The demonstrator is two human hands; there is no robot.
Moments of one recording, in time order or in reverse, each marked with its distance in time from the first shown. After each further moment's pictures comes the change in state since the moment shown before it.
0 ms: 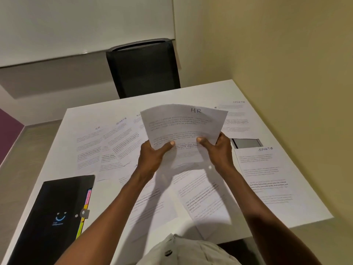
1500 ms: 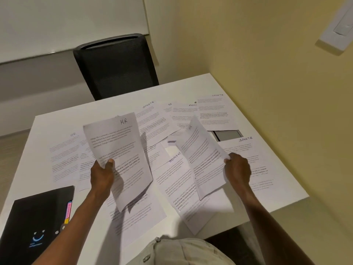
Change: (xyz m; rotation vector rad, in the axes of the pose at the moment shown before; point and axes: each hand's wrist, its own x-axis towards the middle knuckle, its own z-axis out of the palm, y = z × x) left_hand 0.011 -0.052 -0.074 0.219 0.380 -0.184; right_hand -0.019 0.088 -0.107 -1.029 0.339 0.186
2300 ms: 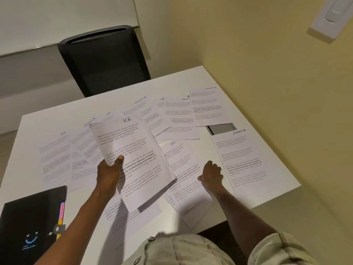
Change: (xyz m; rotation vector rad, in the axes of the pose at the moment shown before) left_hand -0.017 -0.002 0.029 -0.090 -0.166 -0.055; right_hand -0.019 0.009 0.097 -0.267 -0.416 0.059
